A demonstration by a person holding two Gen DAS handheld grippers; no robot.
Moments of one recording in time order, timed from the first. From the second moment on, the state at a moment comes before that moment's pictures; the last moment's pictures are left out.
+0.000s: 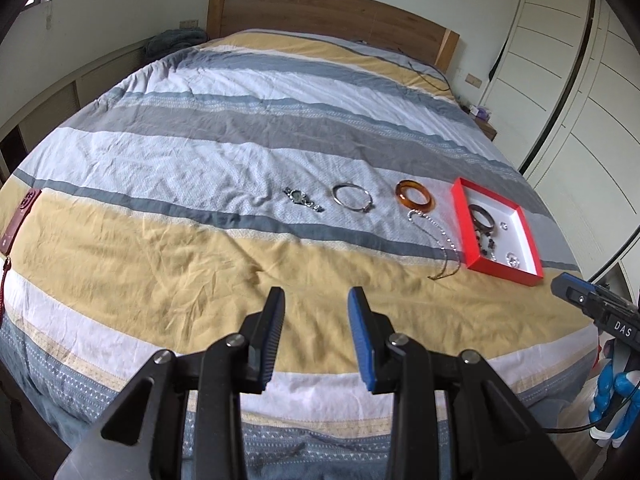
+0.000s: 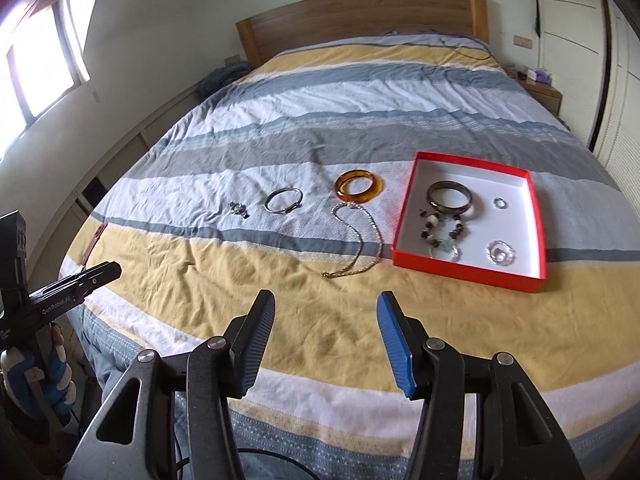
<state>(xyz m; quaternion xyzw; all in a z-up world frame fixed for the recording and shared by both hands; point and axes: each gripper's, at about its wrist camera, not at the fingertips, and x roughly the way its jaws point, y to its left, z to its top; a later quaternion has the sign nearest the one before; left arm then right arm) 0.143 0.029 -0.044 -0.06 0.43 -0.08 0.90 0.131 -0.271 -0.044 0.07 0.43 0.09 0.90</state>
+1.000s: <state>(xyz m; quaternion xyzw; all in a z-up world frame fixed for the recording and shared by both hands) 0.320 0.022 -0.139 -0.08 0.49 -0.05 0.87 0.363 -0.250 -0.174 0.00 0.54 0.11 0.84</state>
